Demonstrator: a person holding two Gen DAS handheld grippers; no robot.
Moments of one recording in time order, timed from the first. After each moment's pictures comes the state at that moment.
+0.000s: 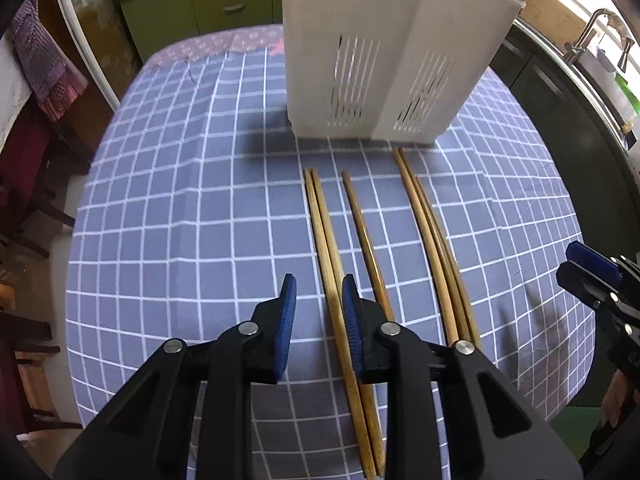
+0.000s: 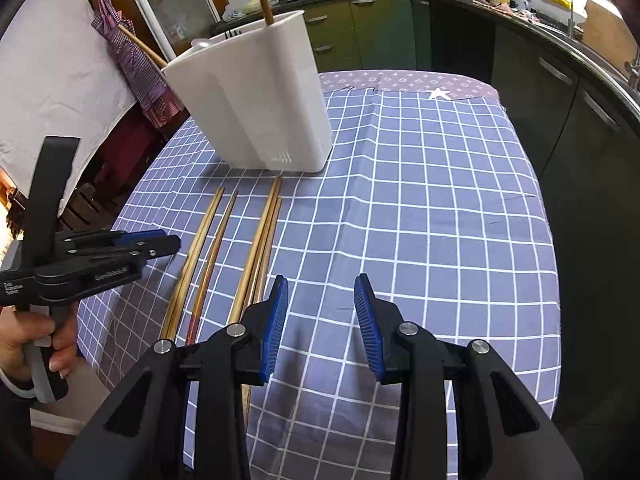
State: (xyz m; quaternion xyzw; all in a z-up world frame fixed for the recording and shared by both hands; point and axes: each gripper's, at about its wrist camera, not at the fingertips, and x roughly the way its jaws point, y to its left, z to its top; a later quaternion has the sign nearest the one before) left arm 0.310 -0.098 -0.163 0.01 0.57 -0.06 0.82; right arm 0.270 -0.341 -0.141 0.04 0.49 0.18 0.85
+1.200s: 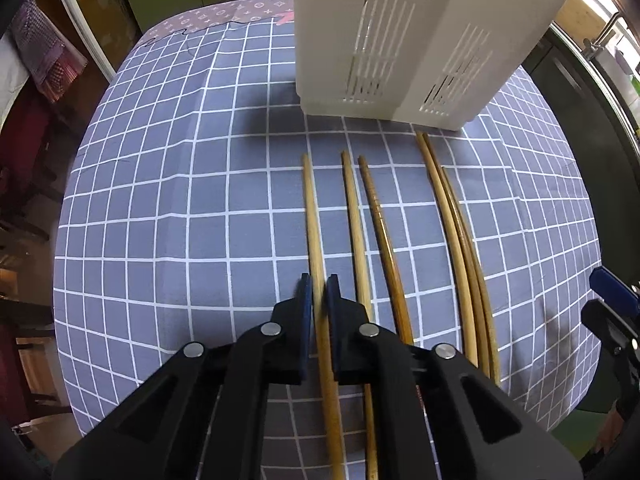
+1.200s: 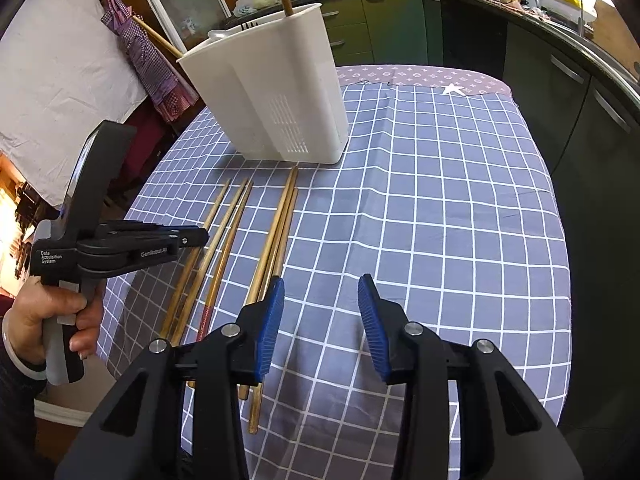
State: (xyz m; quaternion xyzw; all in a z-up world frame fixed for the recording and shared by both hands) left arm 0.340 -0.111 -0.185 0.01 0.60 -0.04 0.80; right arm 0.267 -0.343 -0.140 0.05 0.49 0.20 0.85
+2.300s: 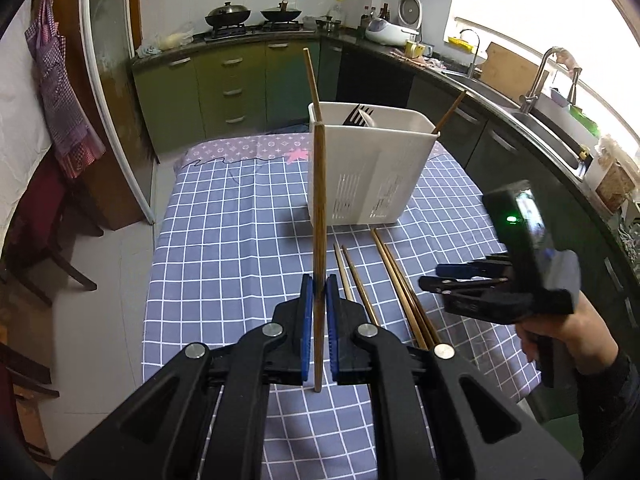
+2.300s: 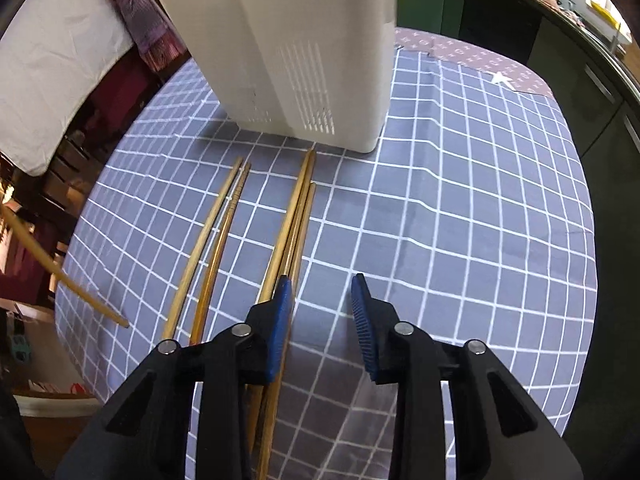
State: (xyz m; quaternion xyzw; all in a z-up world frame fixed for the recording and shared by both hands) left arm 0.235 -0.066 -0.049 0.01 0.42 -0.09 0.90; right arm 0.326 -0.274 -0.173 -0.04 0.56 0.19 0.80
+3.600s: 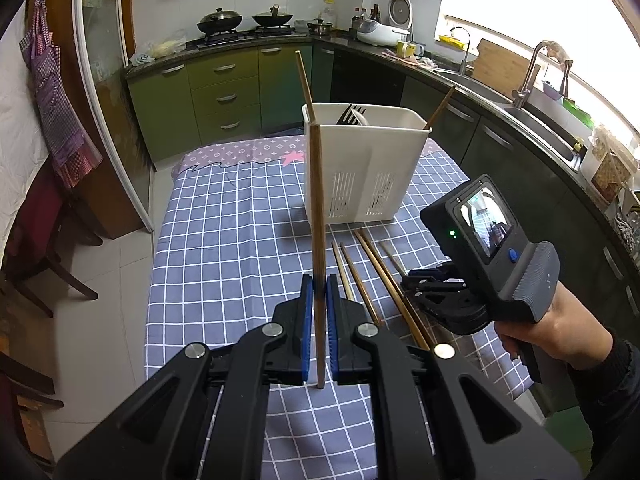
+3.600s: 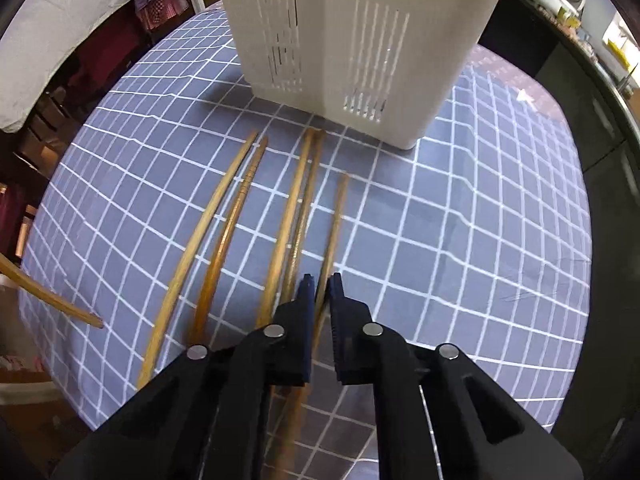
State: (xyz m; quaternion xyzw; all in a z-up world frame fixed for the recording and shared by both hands) left arm 0.228 -0.064 -0.051 0.02 0.42 -0.10 0.90; right arm 0.327 -0.229 -0.183 -0.12 0.57 0.16 0.80
